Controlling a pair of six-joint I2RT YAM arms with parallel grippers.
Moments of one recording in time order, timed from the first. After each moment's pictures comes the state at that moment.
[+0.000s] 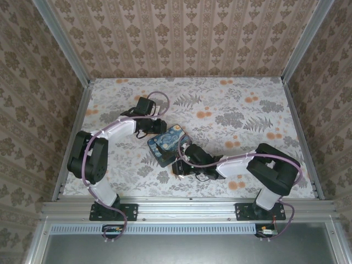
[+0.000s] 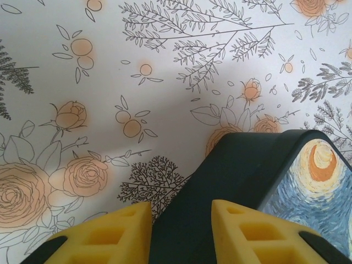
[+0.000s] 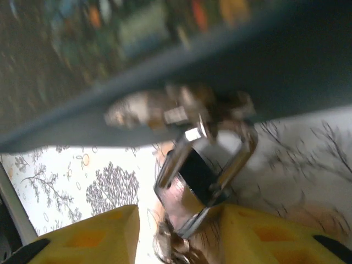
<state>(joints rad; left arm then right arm) -0.46 1.71 1.12 -0.44 0.27 -0.30 0.92 1.69 0.63 0.34 -0.15 0.74</state>
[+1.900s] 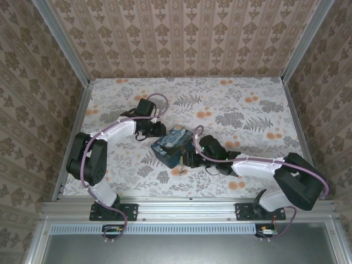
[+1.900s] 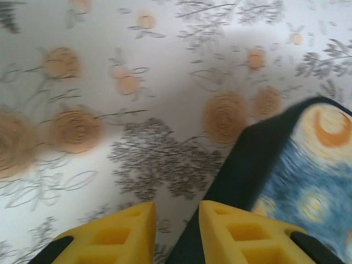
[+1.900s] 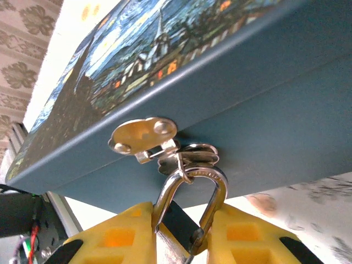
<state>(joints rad) -0.48 1.69 1.13 -0.53 0.29 -0.37 0.76 1.40 0.60 0.13 -0.26 0.65</state>
